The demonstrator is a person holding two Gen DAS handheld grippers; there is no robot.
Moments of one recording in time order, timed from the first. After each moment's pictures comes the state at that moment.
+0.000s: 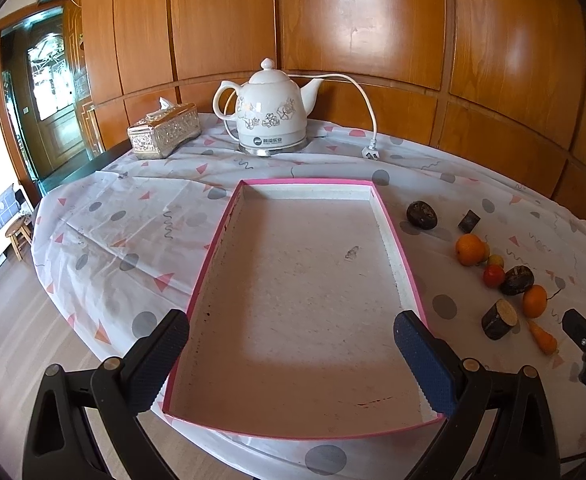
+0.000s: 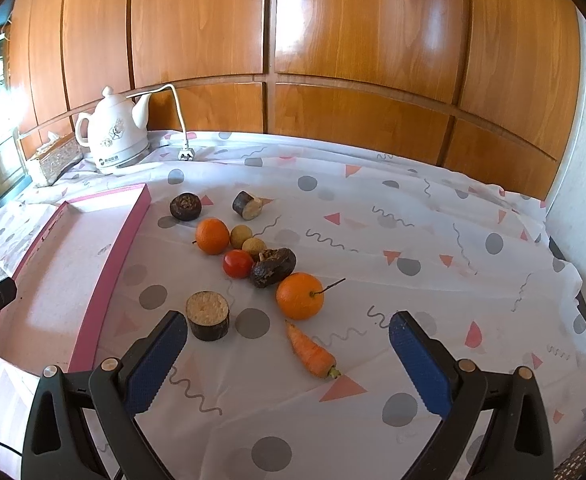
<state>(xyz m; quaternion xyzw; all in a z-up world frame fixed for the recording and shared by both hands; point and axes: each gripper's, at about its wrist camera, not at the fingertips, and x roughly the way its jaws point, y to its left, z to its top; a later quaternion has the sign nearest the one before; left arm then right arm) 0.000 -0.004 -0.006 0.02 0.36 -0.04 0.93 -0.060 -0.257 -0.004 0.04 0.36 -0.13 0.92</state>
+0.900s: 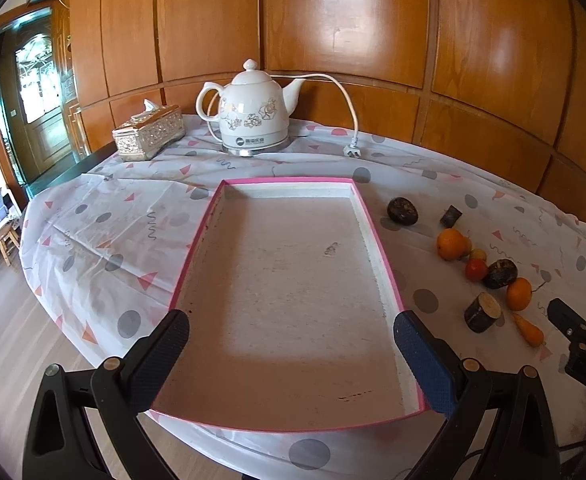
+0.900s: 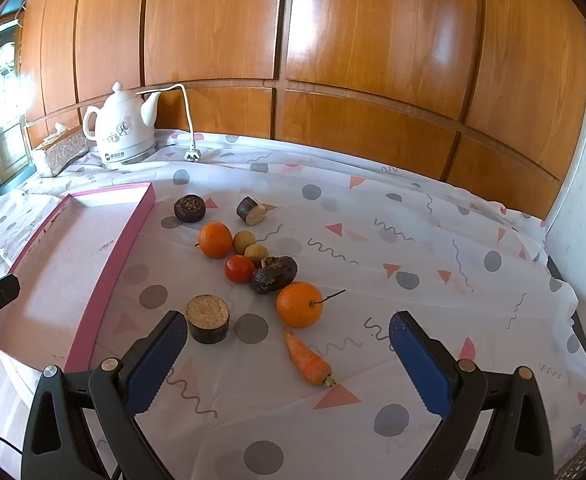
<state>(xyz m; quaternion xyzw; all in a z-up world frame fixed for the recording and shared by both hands) -0.006 -0.012 -0.005 0.02 0.36 -0.07 0.93 -0.059 -0.253 -0.002 0.02 0.36 -0.12 0.92</state>
